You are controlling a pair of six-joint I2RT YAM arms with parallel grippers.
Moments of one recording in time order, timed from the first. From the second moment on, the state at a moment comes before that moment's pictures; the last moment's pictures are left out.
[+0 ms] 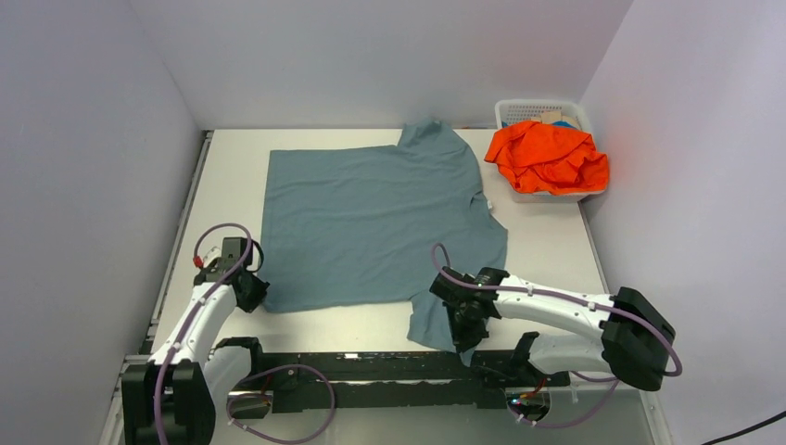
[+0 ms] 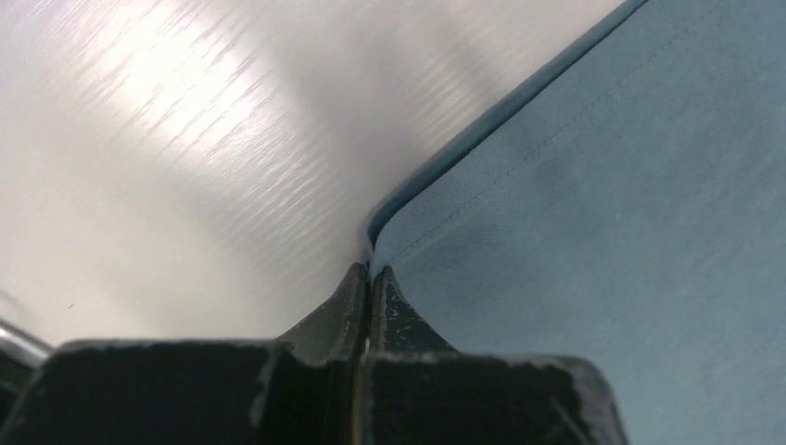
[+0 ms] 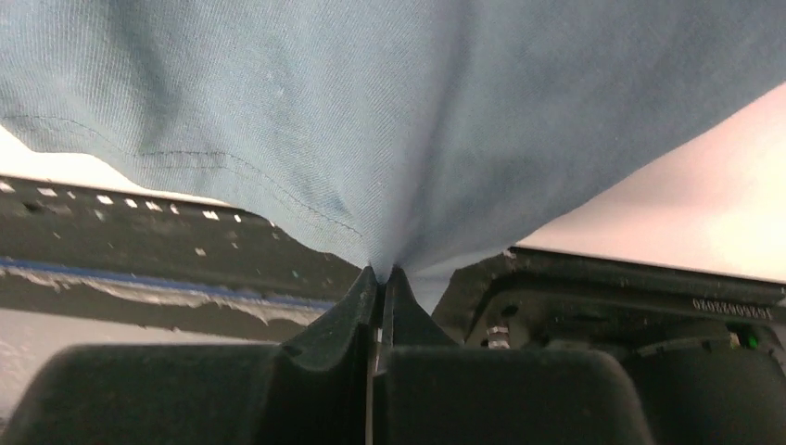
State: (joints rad) left arm 0.03 0.97 0.47 -0.69 -0.22 -0.92; right arm 0.98 1.21 0.61 -0.88 -0.05 0.88
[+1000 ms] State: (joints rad) left arm 0.03 1.06 0.65 -0.64 -0.14 -0.93; right arm 0.58 1.33 1.03 -0.74 0.11 0.65
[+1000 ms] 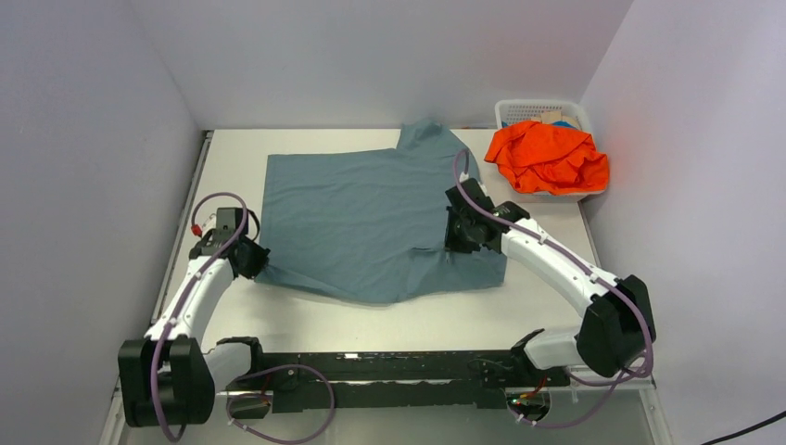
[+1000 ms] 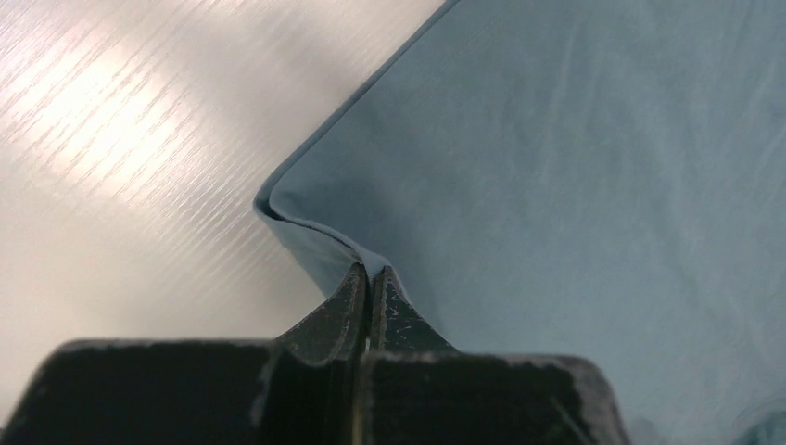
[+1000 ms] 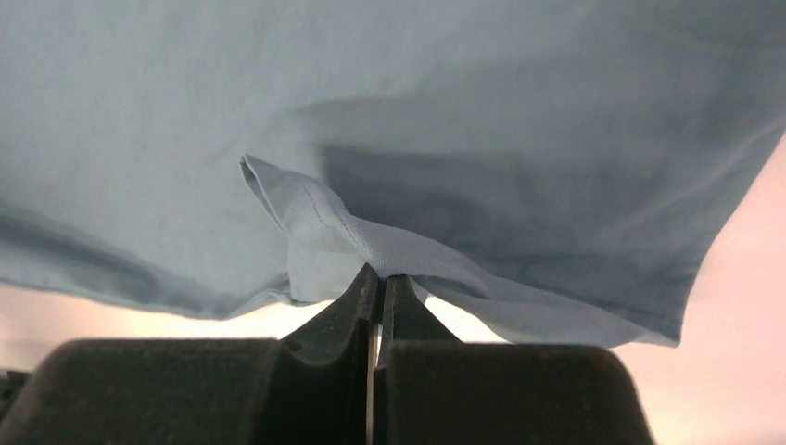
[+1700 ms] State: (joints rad) left arm 0.09 1.22 0.80 -0.58 -0.16 -0.92; right arm 0.45 1.42 1.15 -0.54 0.18 0.36
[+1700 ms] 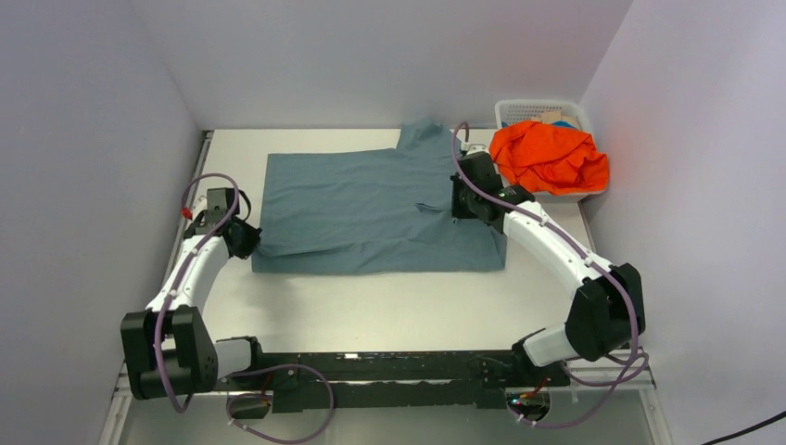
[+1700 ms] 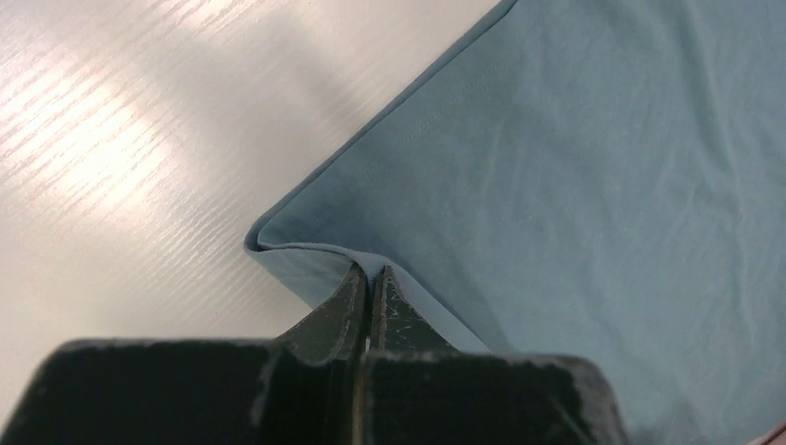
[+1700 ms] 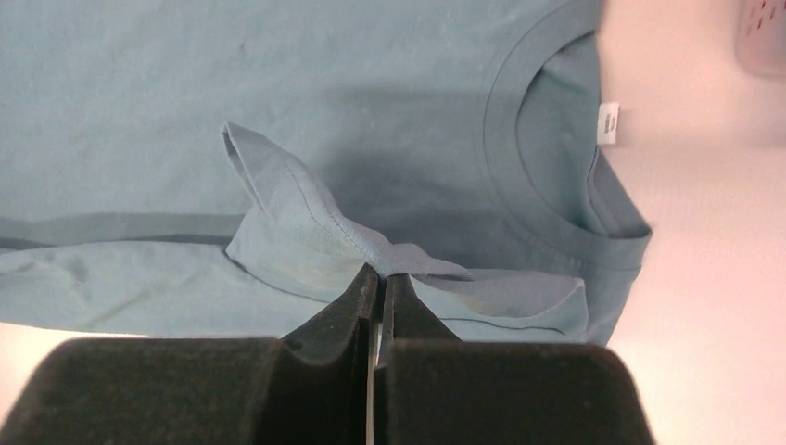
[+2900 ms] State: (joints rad) left arm -0.01 1.45 0.96 -0.40 0.16 -0.72; right arm 0.35 1.59 1.07 -0.24 -0.06 0.36
